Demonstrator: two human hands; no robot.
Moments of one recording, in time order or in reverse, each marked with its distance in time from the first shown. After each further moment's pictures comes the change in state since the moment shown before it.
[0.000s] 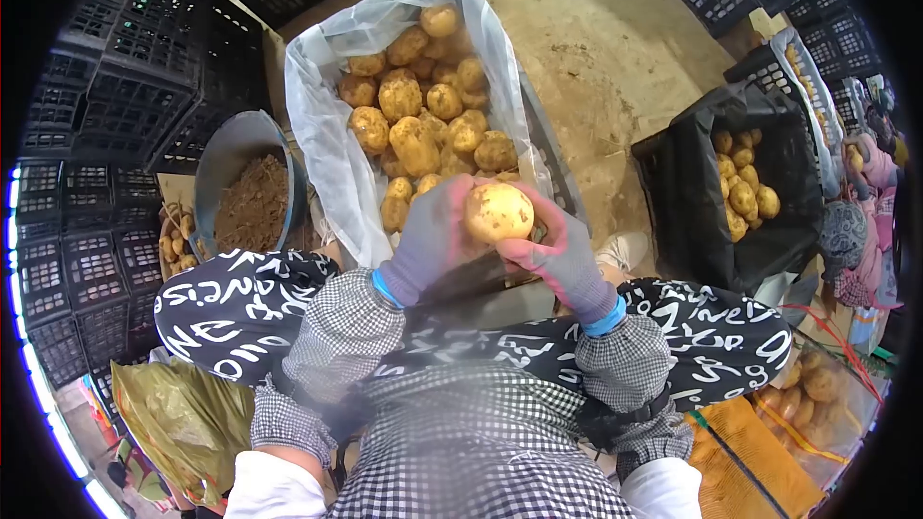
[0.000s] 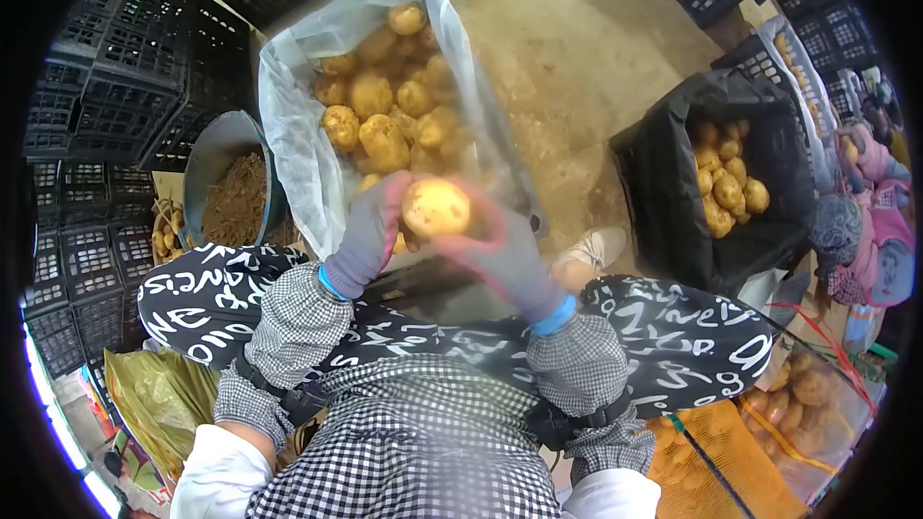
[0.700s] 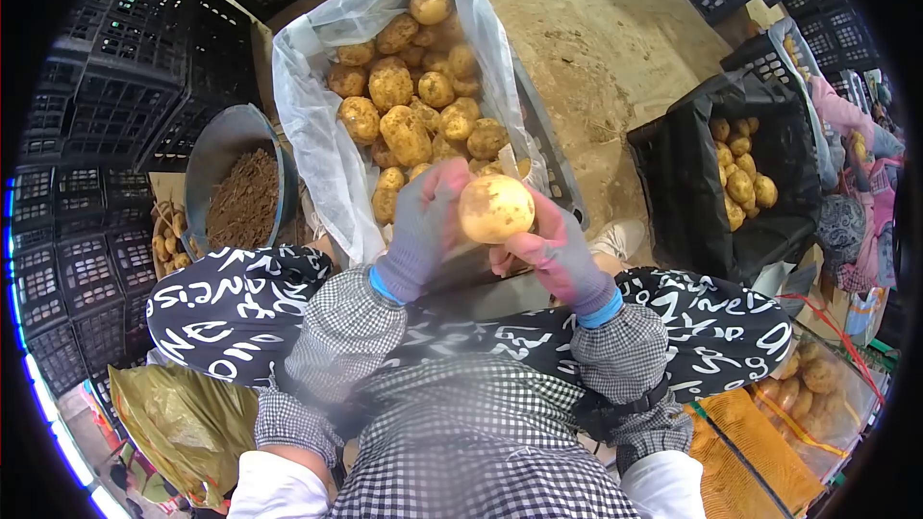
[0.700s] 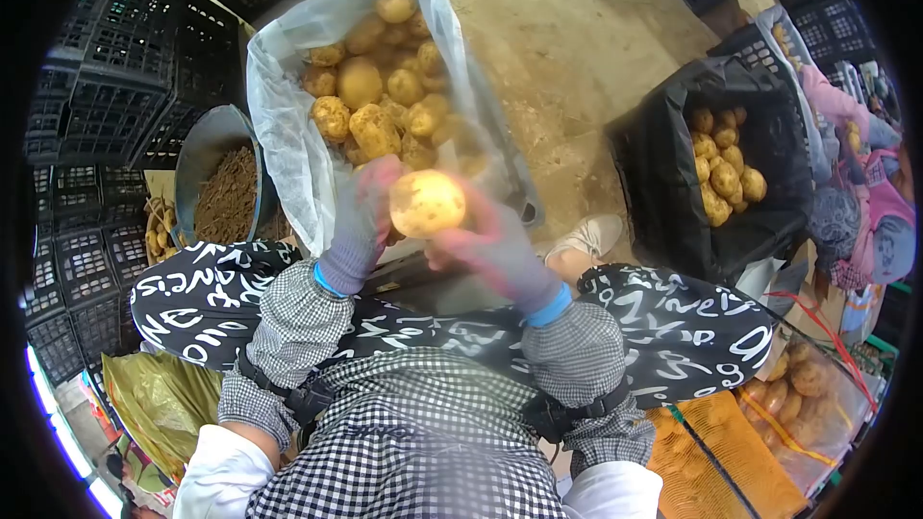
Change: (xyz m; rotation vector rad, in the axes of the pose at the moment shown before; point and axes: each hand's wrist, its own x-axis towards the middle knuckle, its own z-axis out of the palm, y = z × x) left_hand 0.001 0.002 0.008 -0.197 0.183 -0.043; right_hand -0.005 -0.004 -0.003 0.200 -0.107 0.171
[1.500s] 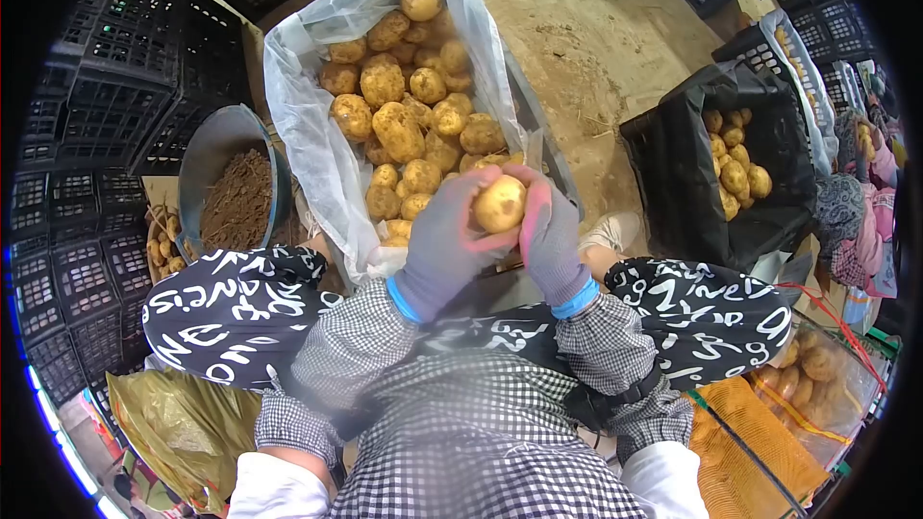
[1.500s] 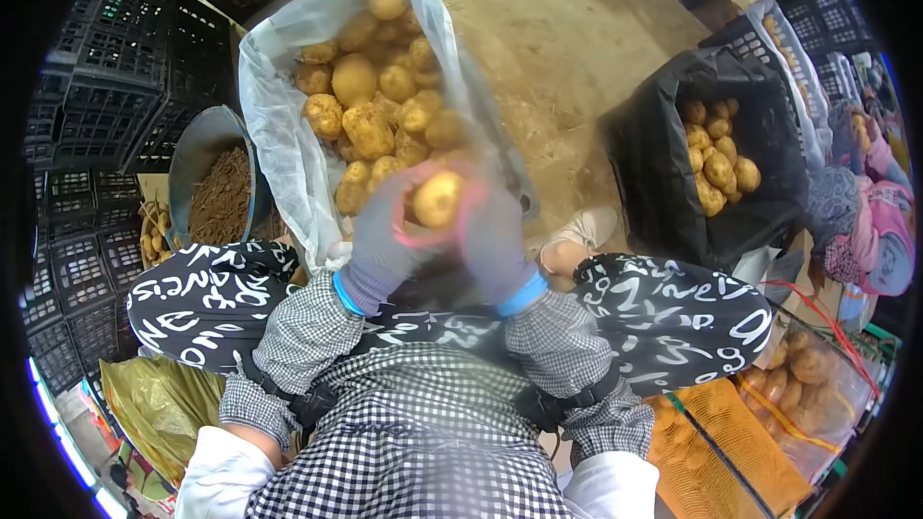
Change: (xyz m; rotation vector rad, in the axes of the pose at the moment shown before) left_hand -0.022 -0.003 0.026 0.396 0.052 0.396; right_hand 0.022 0.048 -0.011 -0.559 0.409 -0.473
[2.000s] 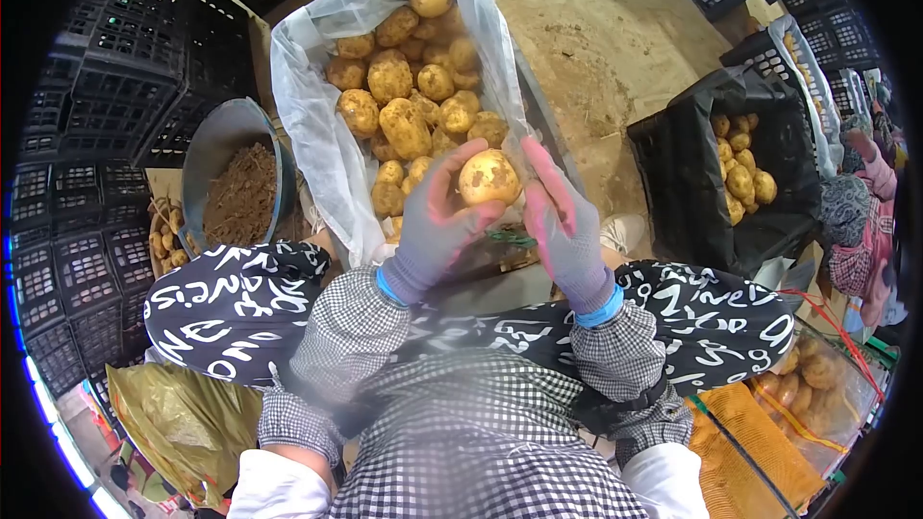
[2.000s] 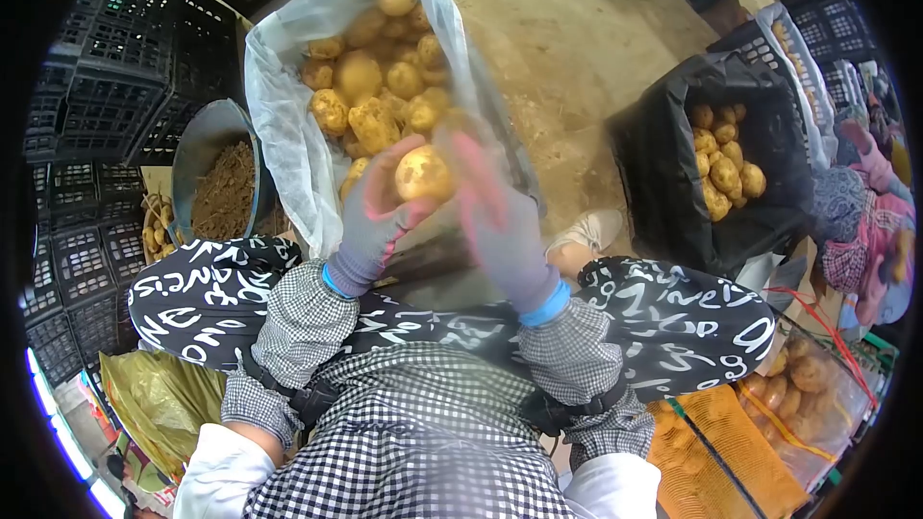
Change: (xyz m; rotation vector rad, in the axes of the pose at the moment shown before) left_hand 0.012 -0.005 -0.014 -0.969 -0.043 -0.282; right_hand 0.004 -0.031 -0.013 0.001 -0.086 -0.004
